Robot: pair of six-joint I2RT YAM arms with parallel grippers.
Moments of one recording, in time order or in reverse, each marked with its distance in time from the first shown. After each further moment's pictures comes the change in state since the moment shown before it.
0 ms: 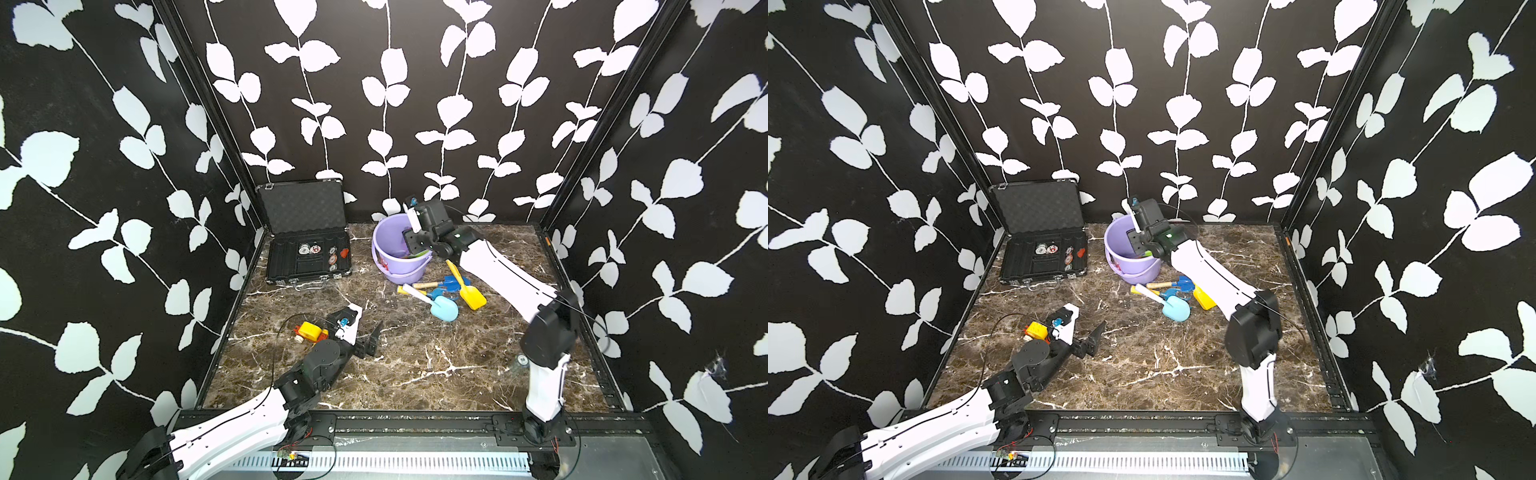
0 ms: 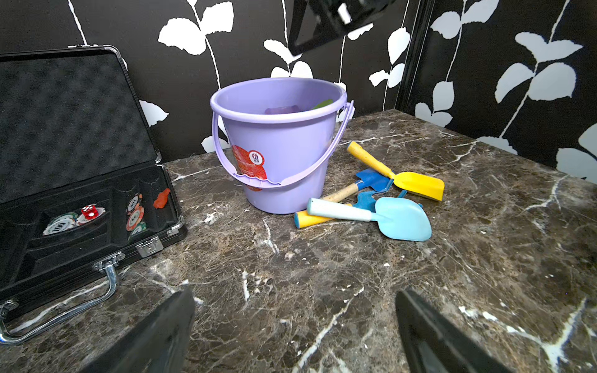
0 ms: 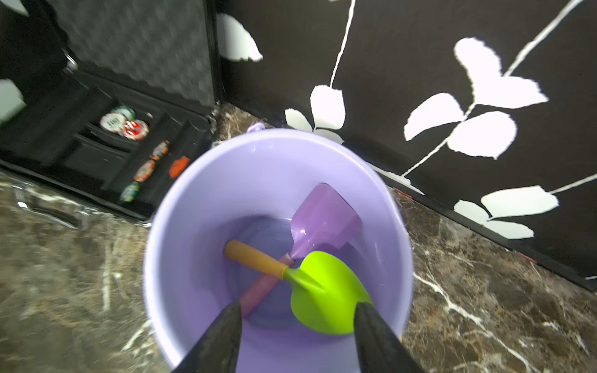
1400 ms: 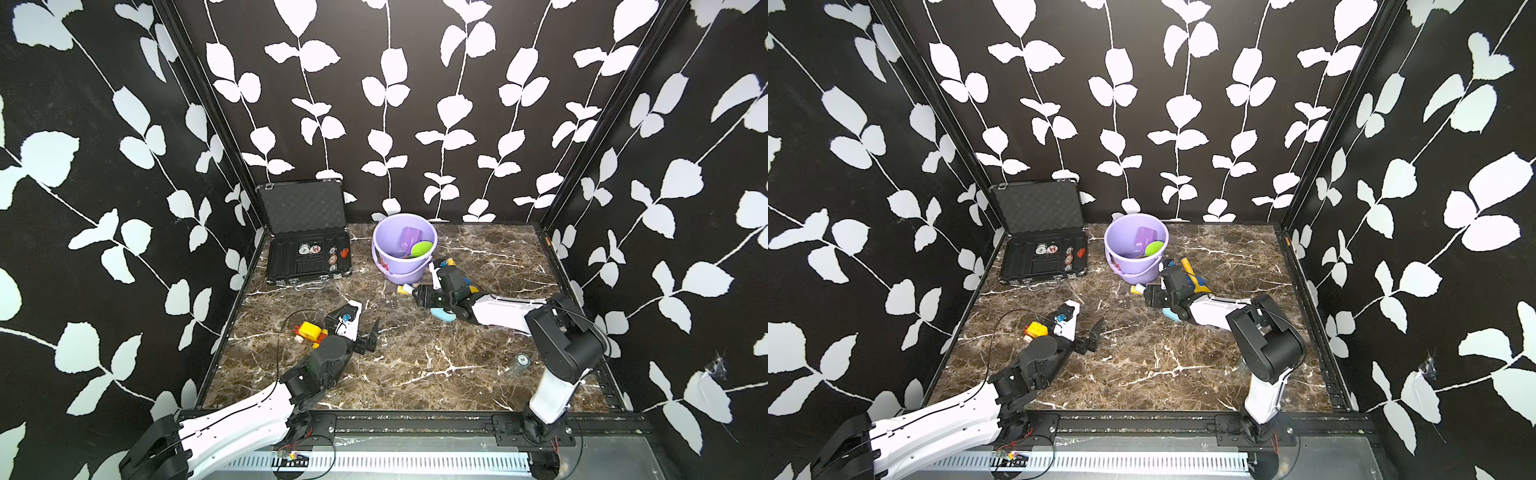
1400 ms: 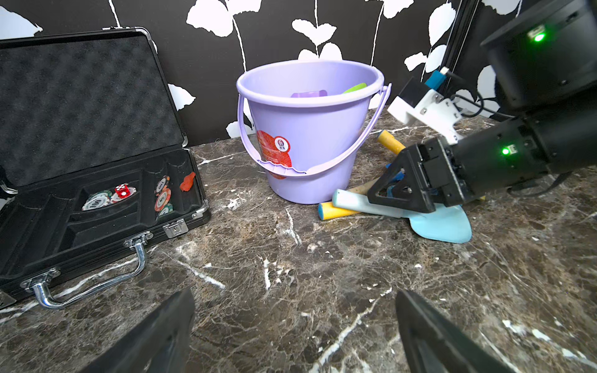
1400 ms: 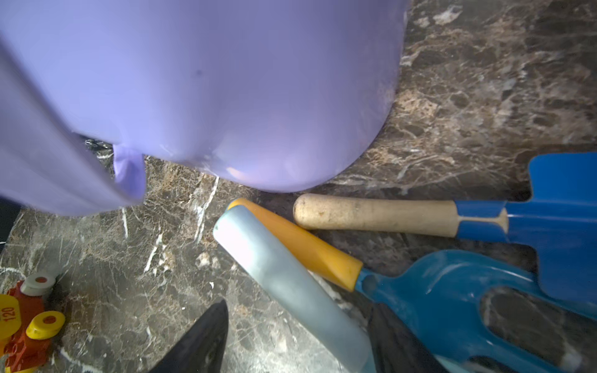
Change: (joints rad) left arm 0.000 0.089 0.024 0.005 -0.103 -0.026; right arm -0.058 -0.096 -0.917 0.732 -0.304 0.479
